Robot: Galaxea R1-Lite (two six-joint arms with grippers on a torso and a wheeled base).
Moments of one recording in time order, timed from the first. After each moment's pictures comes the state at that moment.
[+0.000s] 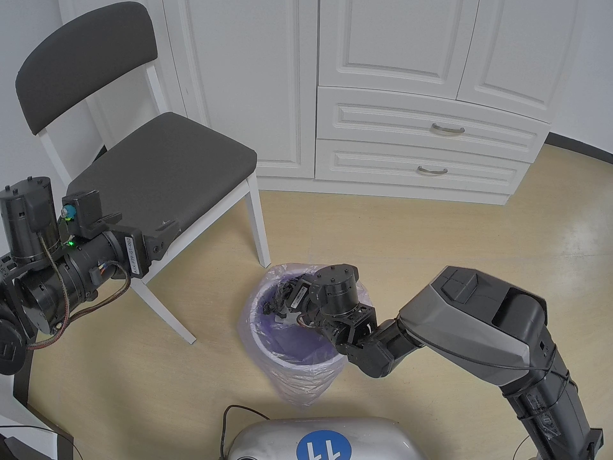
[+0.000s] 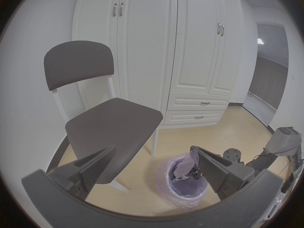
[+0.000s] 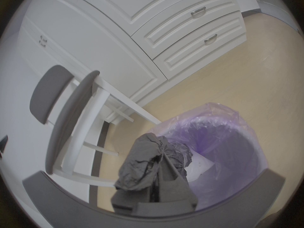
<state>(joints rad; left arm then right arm) -0.36 1.40 -0.59 -0.64 0.16 -0.03 0.72 2.61 -1.46 -0.88 -0.34 0.78</state>
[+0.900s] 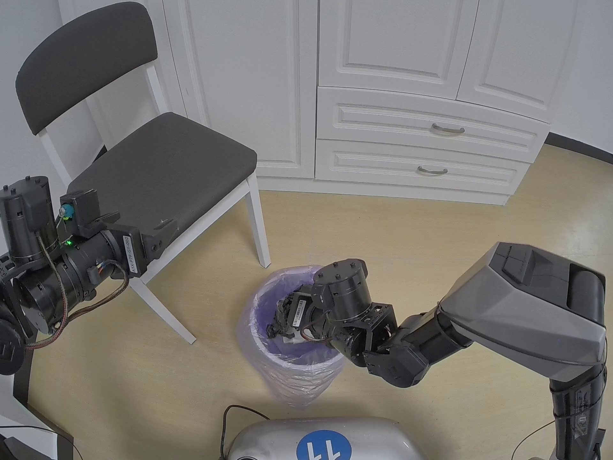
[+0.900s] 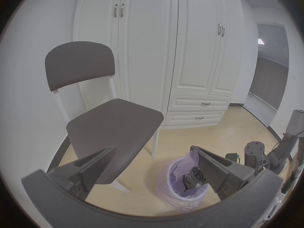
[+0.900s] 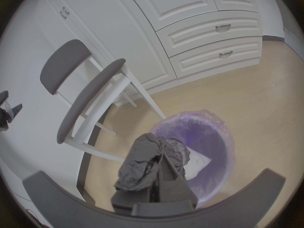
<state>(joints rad) -0.35 1.40 -0.59 -0.64 0.16 -0.03 0.80 2.34 -1.20 -0.74 -0.34 0.62</state>
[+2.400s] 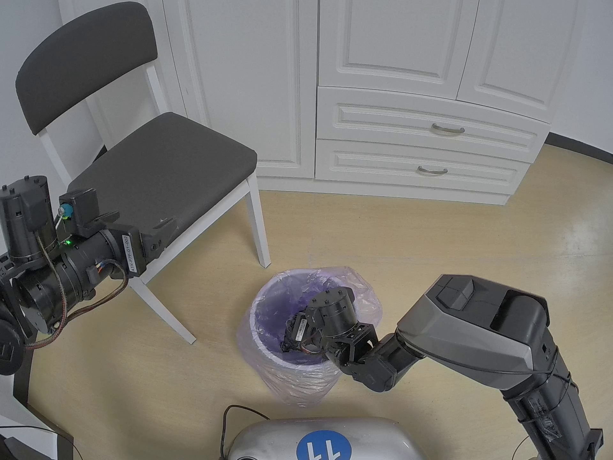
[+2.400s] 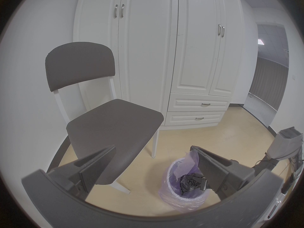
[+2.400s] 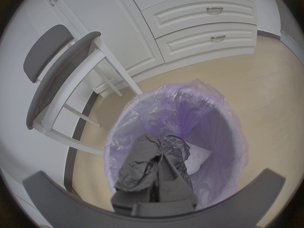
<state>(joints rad) -0.35 1.40 -0.59 -0.64 0.16 -0.03 0.75 2.59 -1.34 -0.77 -0.34 0.64</state>
